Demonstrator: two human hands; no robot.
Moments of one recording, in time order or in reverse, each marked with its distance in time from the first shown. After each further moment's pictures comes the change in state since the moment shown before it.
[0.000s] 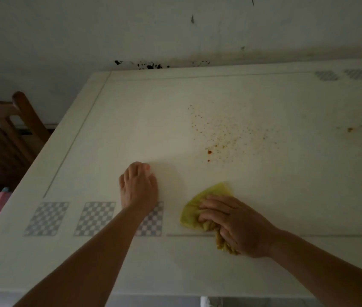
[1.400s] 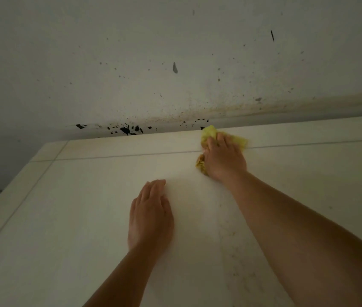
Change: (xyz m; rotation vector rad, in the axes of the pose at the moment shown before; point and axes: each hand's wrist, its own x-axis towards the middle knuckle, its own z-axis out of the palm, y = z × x) left_hand 0.306 0.142 0.118 -0.098 0.047 0.026; right_hand 0.367 0.371 -0.128 -0.039 0.276 0.679
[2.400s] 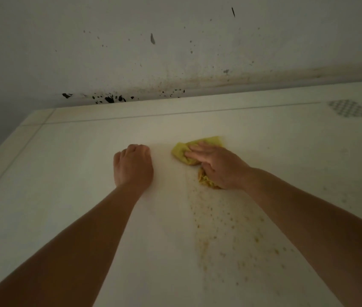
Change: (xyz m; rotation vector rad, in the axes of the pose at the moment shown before) left_hand -0.030 0.016 -0.012 0.168 -0.013 0.010; right_hand -0.162 0.057 -0.028 0.207 -0.200 -0.461
